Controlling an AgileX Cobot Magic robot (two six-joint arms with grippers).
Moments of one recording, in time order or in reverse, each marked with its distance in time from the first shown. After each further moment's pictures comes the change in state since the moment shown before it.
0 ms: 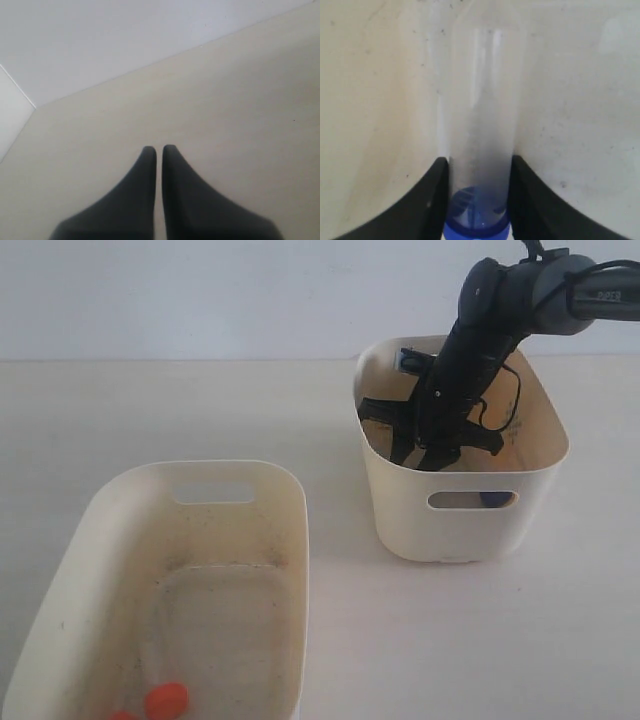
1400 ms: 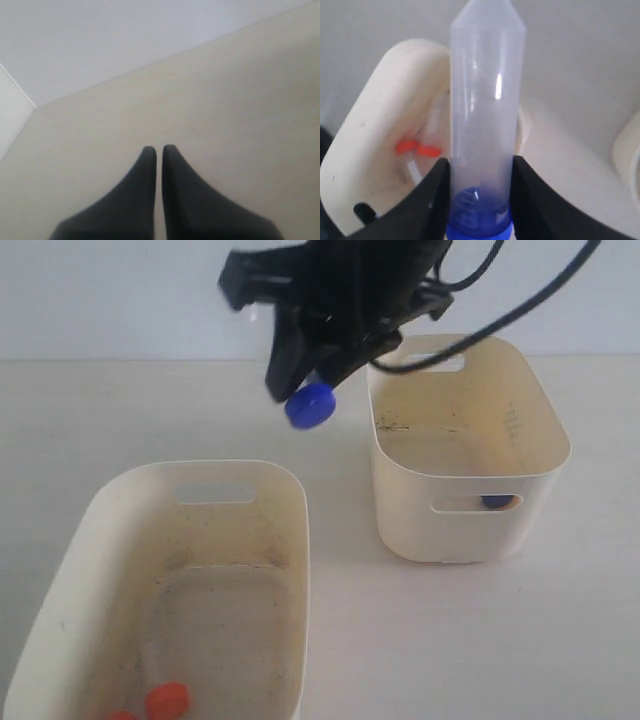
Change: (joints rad) left arm 0.000 0.000 0.000 0.000 0.000 0.000; right arm 0.356 -0.602 0.130 0.001 0.136 -0.182
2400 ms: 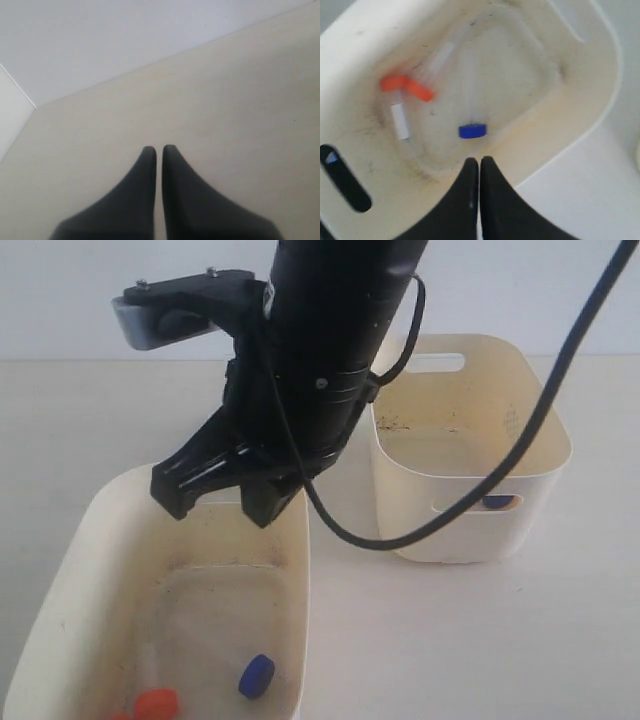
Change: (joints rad) left arm 0.000 0.000 0.000 0.000 0.000 0.000; right arm 0.226 -0.002 0.127 -0.198 -0.040 -0.001
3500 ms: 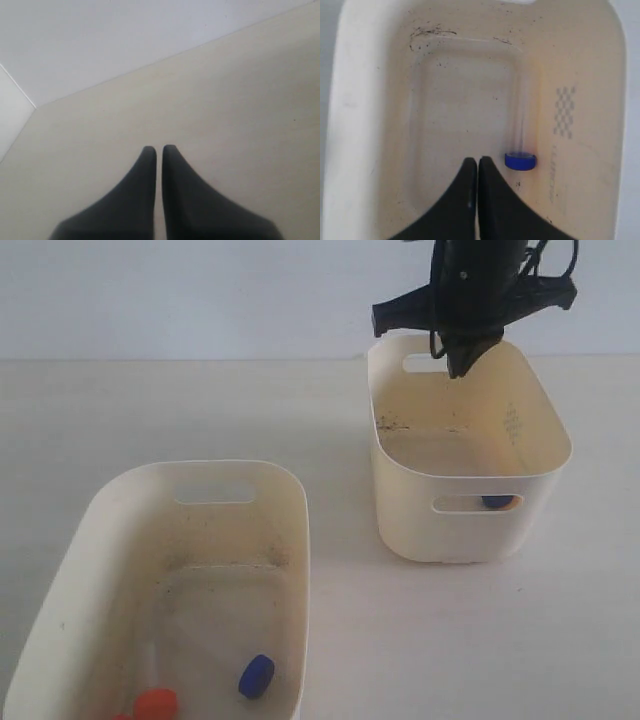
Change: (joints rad) left arm 0.000 0.000 0.000 0.000 0.000 0.000; right arm -0.423 0.251 -0.263 -0.380 0.043 0.446
